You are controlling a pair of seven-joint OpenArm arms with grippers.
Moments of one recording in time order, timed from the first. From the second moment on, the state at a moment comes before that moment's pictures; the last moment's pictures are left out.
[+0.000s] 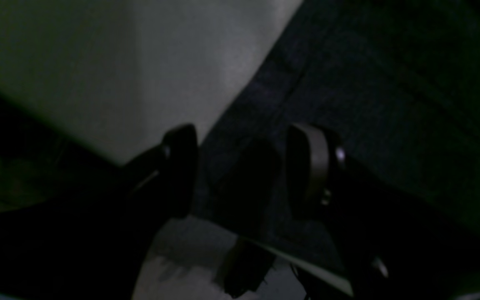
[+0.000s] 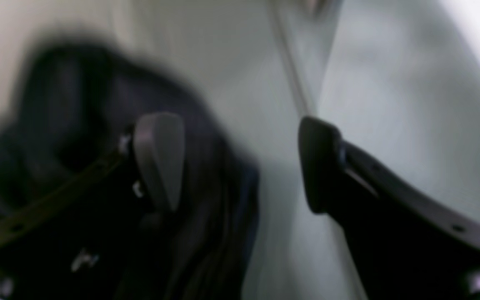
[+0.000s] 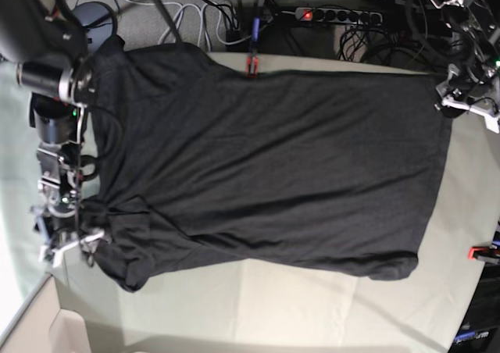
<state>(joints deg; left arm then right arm) 8.1 -8.2 -47.0 77.5 -15.4 -20.5 44.8 27.5 12.6 17.4 32.0 -0.7 2.3 5.2</state>
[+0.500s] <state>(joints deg) 8.3 -8.3 -47.1 77.5 -15.4 -20.5 44.9 16.7 6.0 15.4 43.8 -1.1 12.3 4.3</state>
